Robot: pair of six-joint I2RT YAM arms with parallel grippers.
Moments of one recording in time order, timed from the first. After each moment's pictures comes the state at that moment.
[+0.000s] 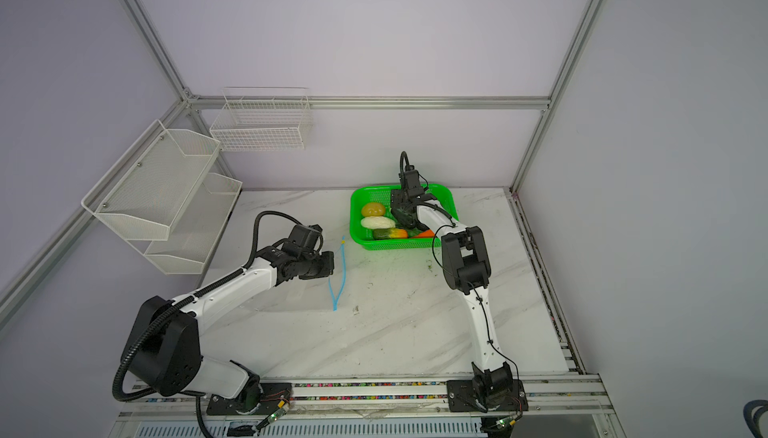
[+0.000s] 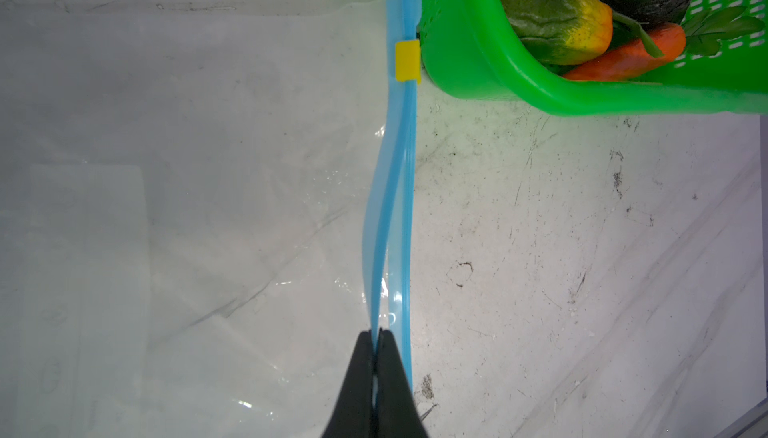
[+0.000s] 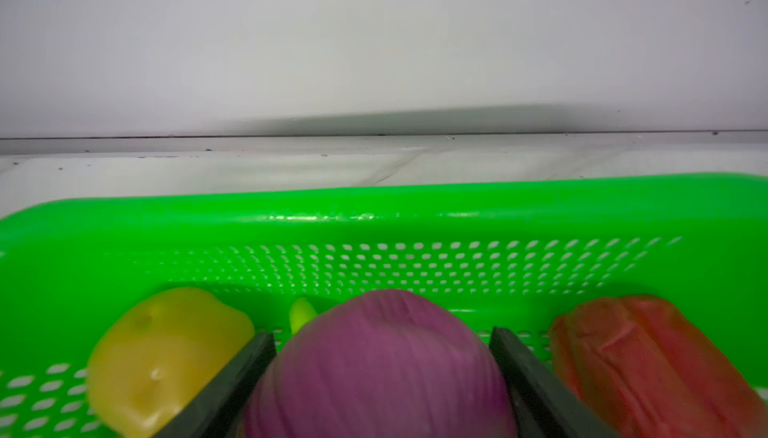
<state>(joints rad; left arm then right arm) -0.45 1.47 1.01 -0.50 0.08 -0.54 0.36 2.35 1.99 -0.29 0.13 0.26</state>
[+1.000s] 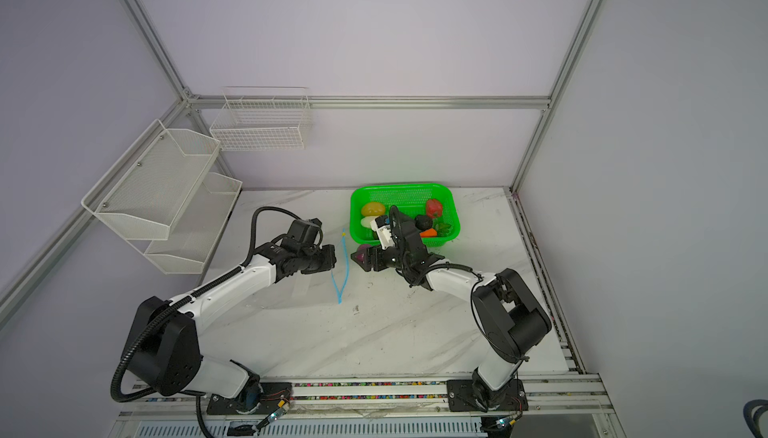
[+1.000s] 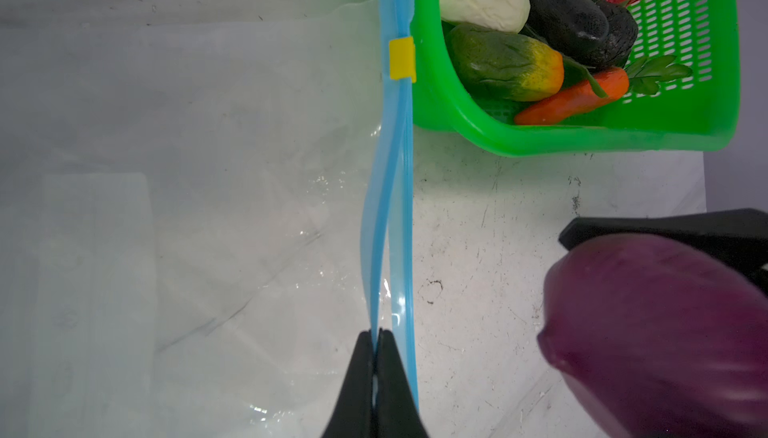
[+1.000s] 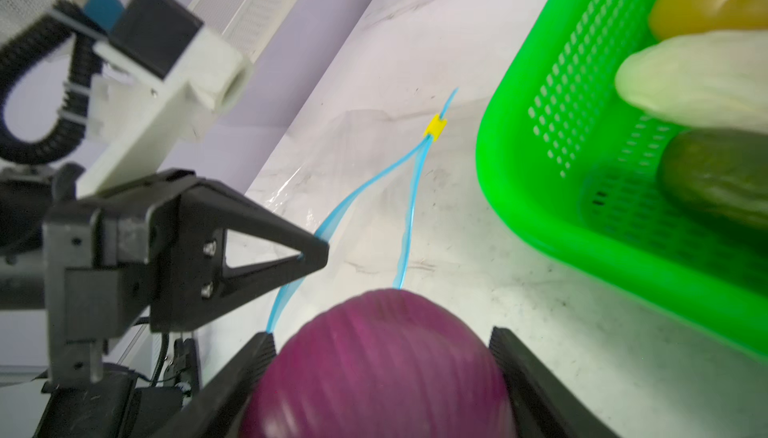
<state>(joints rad) -0.45 1.47 1.05 -0.49 0.09 -0.58 0.62 1.66 0.92 0.29 -0.52 0.48</state>
